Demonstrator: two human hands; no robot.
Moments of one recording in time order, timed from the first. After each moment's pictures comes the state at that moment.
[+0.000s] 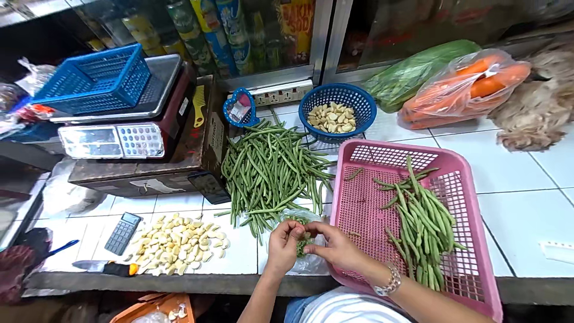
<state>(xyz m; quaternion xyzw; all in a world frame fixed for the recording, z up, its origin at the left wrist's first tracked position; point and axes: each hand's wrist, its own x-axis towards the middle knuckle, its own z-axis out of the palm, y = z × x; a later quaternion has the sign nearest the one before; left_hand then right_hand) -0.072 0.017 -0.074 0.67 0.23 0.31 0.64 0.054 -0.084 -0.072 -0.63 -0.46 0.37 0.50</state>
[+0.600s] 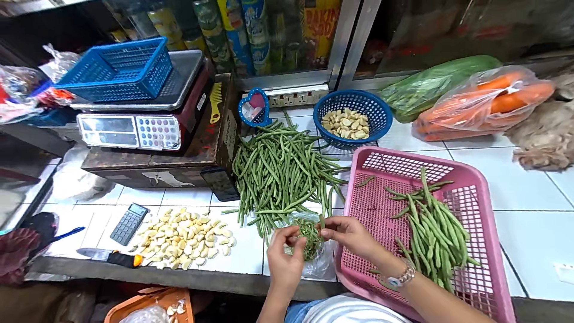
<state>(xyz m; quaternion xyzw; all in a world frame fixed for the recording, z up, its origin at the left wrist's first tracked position) -0.092 0.004 -0.074 0.69 0.30 0.44 0.50 0.076 -0.069 -0.067 -0.61 -0.36 0.45 0.55</state>
